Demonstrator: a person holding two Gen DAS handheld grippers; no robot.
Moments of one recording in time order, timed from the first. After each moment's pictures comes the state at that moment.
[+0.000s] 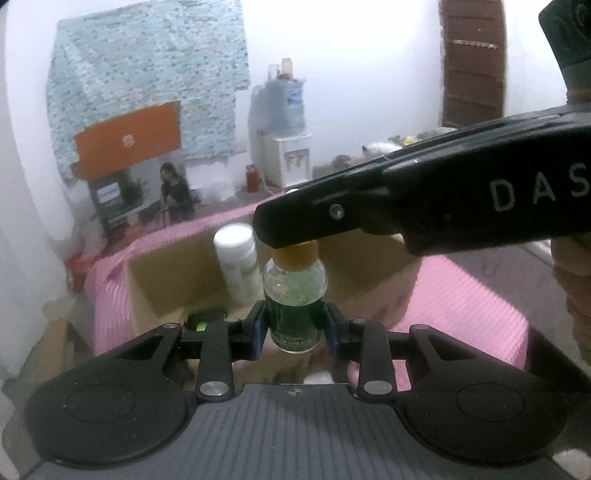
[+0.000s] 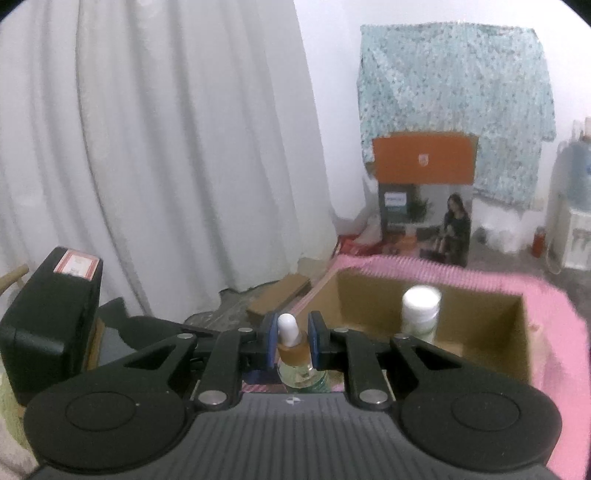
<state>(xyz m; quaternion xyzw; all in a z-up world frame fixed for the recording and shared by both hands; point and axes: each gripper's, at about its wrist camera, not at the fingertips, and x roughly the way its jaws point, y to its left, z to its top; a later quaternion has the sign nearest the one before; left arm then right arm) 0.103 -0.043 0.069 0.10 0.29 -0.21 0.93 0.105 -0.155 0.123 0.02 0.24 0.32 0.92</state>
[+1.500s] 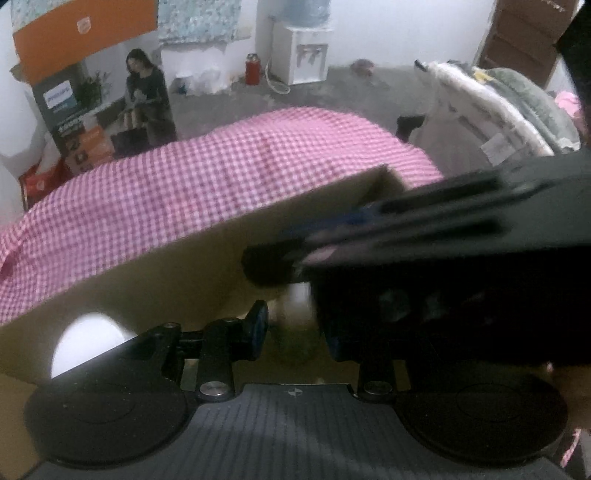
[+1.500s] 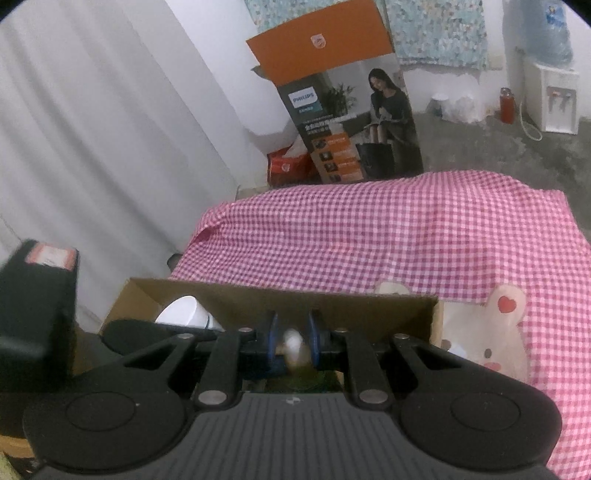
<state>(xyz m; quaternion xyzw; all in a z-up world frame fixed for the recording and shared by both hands) 0.341 -0.120 -0.015 0.07 0.48 -0.19 0.86 0.377 -0.255 0.009 0.12 0.43 0.26 0.85</state>
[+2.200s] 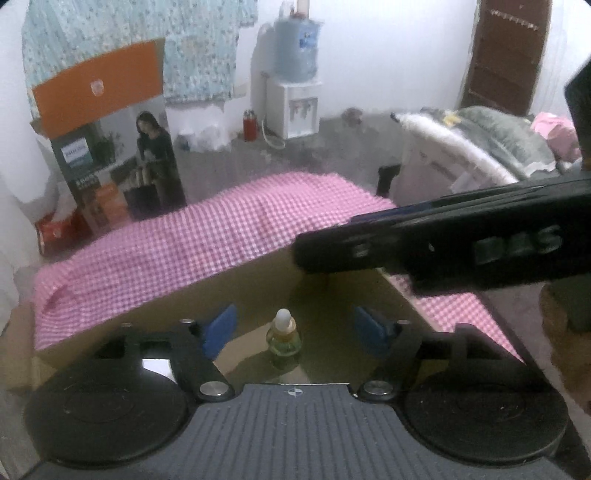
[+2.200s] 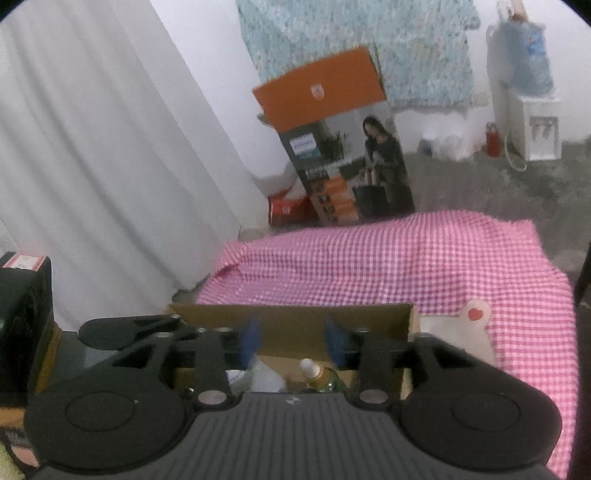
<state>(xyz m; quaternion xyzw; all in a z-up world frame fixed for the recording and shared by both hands) 0.280 -0.106 0.054 0.07 0.39 -0.20 0.90 0.316 -0.283 0.071 0.14 0.36 0.24 0.89</state>
